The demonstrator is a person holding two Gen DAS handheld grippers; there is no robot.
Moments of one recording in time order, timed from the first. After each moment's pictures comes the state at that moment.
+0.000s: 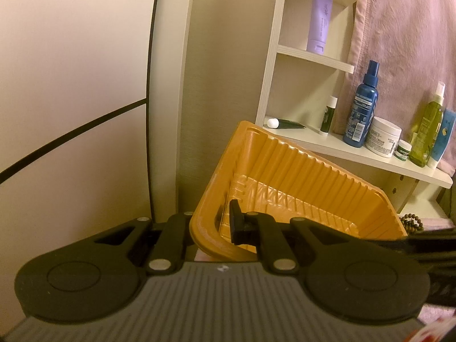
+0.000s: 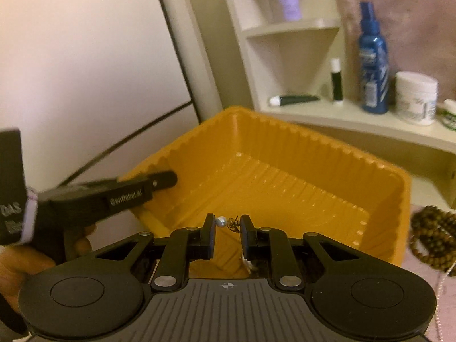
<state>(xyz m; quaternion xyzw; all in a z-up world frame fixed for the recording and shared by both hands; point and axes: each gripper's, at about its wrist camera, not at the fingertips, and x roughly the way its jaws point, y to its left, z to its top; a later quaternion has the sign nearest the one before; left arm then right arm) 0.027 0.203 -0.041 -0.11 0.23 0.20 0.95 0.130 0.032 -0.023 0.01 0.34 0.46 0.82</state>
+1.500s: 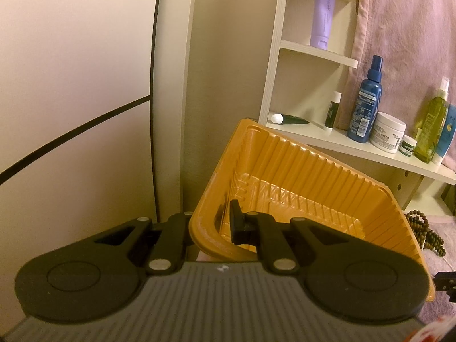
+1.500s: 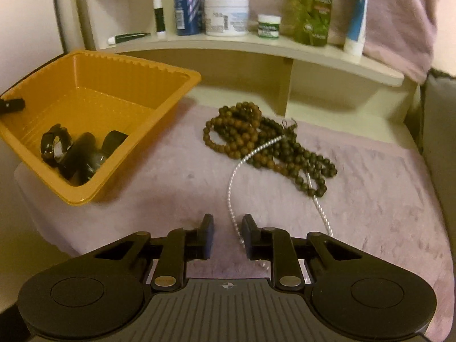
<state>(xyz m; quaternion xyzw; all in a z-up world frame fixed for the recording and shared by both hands) 0.031 0.201 -0.043 -0.10 0.24 0.21 0.94 0.146 -0.131 -0.074 -0.08 0.41 0.27 0.87</state>
